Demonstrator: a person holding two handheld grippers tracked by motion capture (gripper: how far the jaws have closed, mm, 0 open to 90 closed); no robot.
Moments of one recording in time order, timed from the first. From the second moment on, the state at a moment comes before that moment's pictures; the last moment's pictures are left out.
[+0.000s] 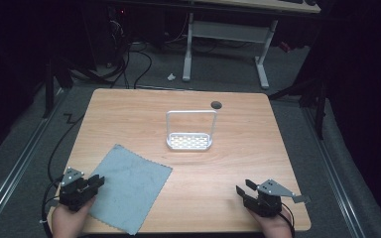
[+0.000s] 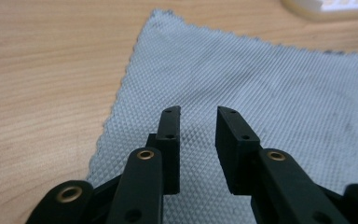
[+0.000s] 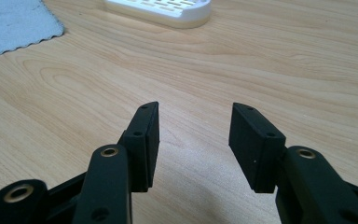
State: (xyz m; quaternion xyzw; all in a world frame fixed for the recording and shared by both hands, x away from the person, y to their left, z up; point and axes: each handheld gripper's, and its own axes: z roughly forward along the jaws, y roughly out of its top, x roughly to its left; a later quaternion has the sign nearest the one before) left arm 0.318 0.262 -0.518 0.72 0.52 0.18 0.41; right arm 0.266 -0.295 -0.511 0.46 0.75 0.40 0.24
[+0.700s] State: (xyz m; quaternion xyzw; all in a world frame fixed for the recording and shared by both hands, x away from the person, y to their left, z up) left arm 0.304 0.230 -0.512 0.79 0.43 0.16 0.40; right arm 0.268 -0.290 -0.513 0.45 0.76 0.41 0.23
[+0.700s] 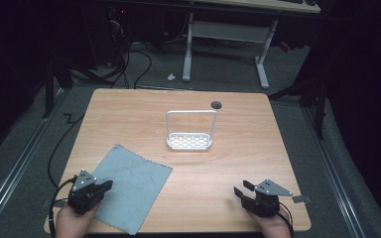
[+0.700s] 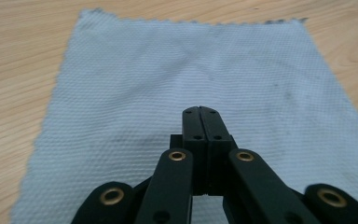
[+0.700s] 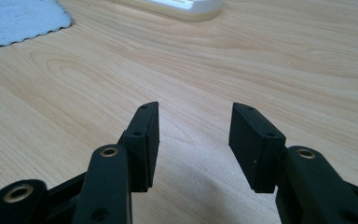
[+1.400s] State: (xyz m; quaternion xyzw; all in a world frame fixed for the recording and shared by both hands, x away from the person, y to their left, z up) left arm 0.294 0.141 -0.526 0.86 0.34 0.11 0.37; right arm 0.275 -0.284 -0.516 0.44 0.77 0.40 0.22
